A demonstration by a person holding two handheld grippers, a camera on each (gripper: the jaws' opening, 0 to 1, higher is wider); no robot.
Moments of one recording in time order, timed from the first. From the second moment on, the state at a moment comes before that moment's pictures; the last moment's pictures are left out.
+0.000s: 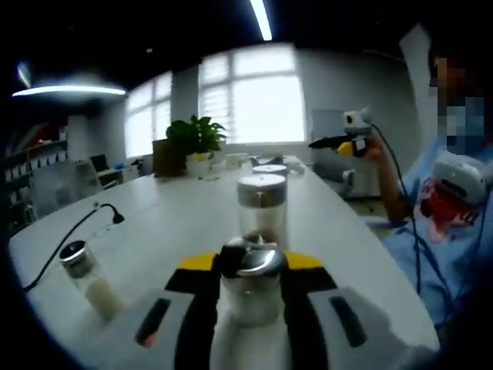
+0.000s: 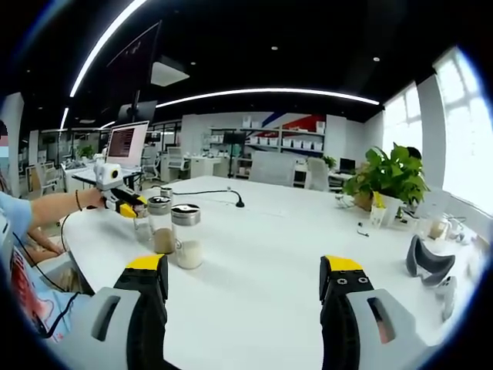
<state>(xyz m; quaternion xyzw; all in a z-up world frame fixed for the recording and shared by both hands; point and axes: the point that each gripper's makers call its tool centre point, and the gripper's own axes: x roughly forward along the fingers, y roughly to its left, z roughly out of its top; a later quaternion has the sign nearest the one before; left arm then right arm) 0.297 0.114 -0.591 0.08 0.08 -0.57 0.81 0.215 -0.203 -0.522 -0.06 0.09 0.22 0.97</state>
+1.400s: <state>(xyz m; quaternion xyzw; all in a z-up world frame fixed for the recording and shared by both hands) 0.245 0.145 -0.526 0.01 0.02 -0.43 0.90 0.218 -0.192 -0.531 -0.07 0.11 0.24 0.96</state>
